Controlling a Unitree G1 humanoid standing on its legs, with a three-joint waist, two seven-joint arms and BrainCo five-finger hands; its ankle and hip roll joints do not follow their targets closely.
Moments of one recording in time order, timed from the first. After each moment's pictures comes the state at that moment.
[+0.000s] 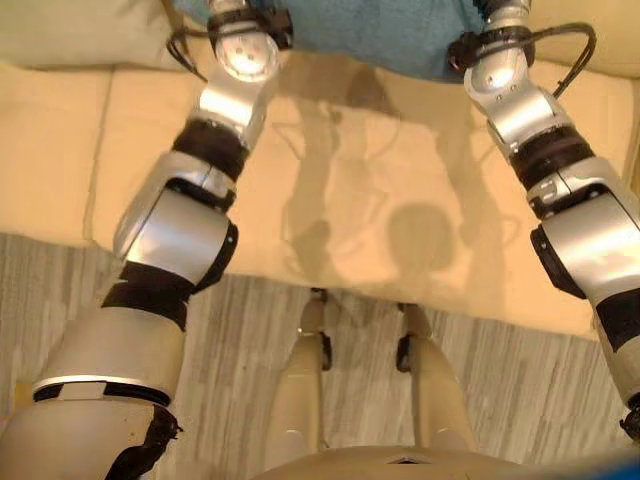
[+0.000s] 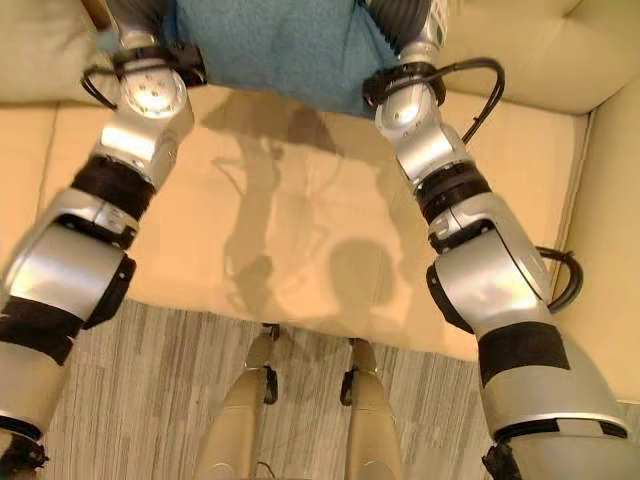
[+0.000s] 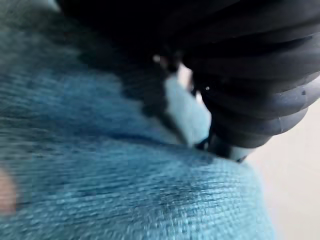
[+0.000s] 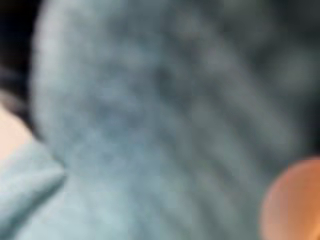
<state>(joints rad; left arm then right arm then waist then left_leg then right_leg) -1.56 0.43 -0.56 1.10 -0.51 -0.24 0.63 -1.53 -0.43 0.65 1.09 0.14 -0.16 -0.59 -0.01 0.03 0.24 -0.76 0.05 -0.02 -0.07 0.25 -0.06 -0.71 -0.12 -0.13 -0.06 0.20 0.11</state>
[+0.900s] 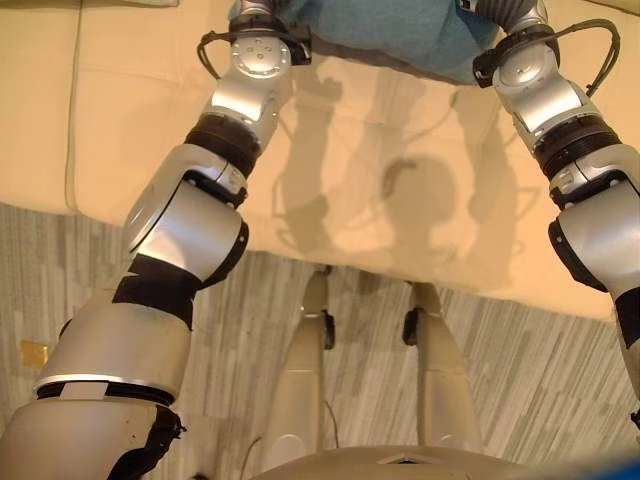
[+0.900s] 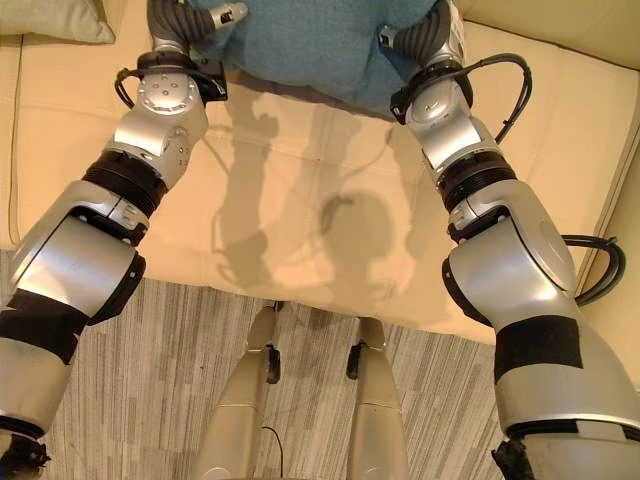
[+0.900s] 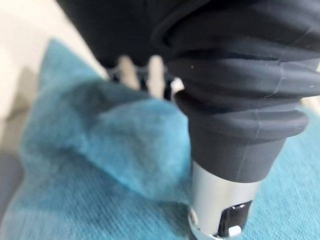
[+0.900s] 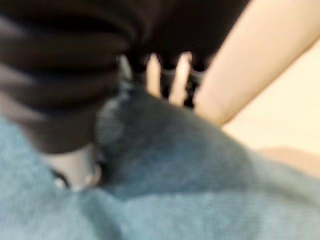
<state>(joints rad) -1.52 0.39 -0.60 1.10 -0.72 -0.17 0.44 -1.53 -0.51 0.72 1.17 0.28 -0.03 -0.40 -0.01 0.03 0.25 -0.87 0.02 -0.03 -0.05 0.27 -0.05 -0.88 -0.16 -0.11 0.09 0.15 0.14</state>
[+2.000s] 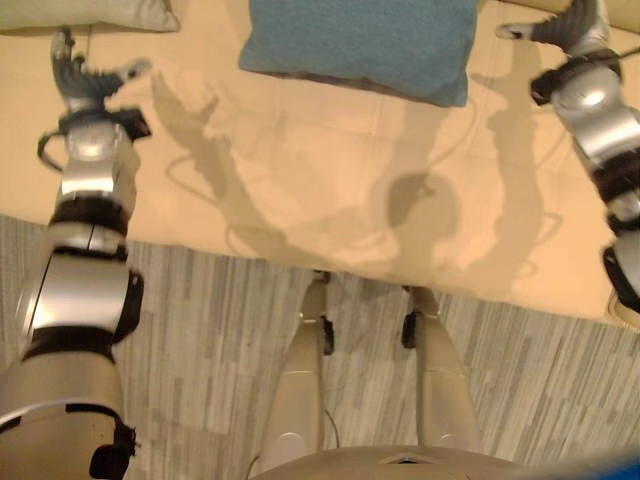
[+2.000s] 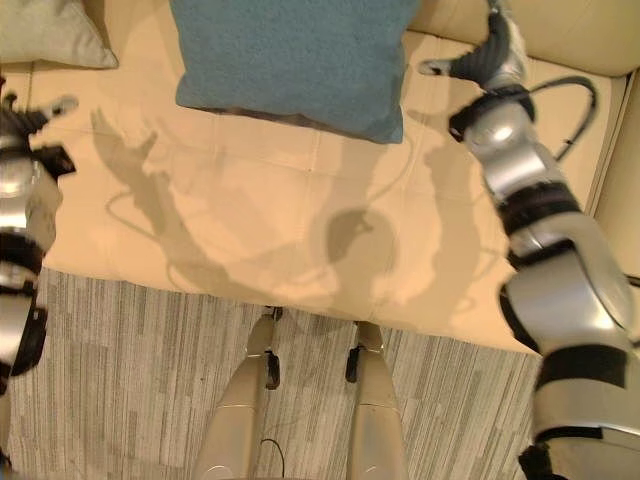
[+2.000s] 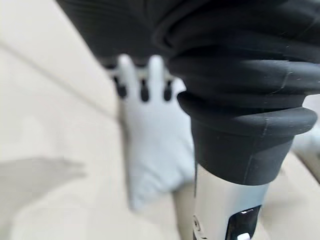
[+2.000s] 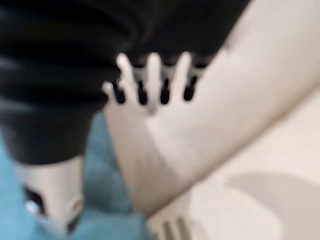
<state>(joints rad) -0.84 0.80 -0.20 0.91 -0.61 -0.18 0.32 -1.18 -0.82 0.57 0.87 0.15 -0.08 -0.32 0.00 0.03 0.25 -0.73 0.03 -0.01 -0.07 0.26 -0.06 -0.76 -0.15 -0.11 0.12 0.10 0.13</state>
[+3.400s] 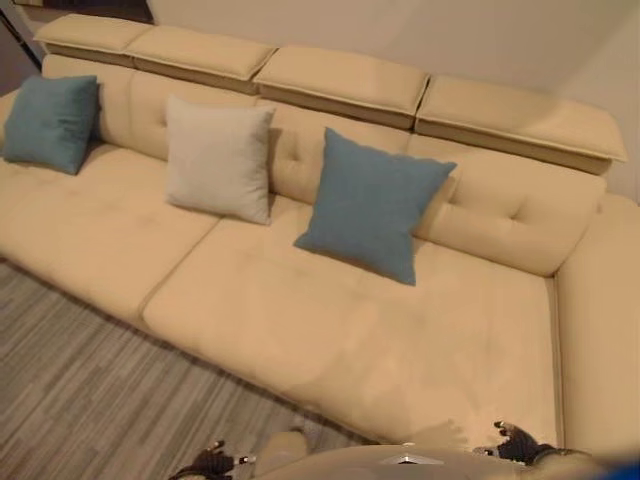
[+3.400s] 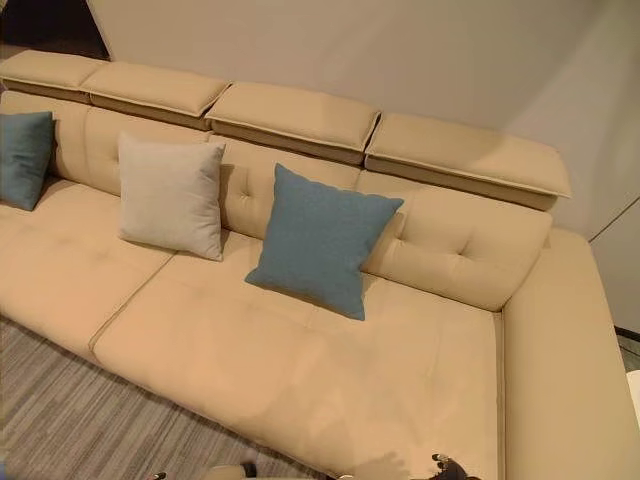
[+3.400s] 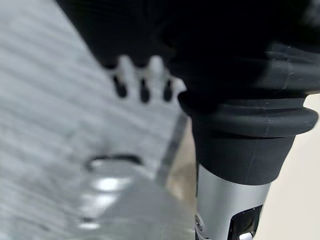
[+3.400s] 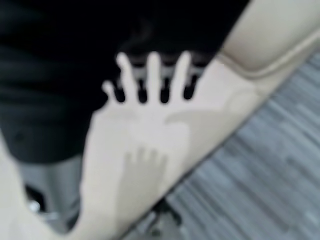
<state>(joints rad) 0.05 0.25 -0.02 1.32 -0.16 -0.09 -0.03 0.06 -0.40 0.24 1.24 -0.10 -0.09 0.02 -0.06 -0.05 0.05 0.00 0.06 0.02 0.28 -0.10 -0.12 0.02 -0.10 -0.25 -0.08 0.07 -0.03</state>
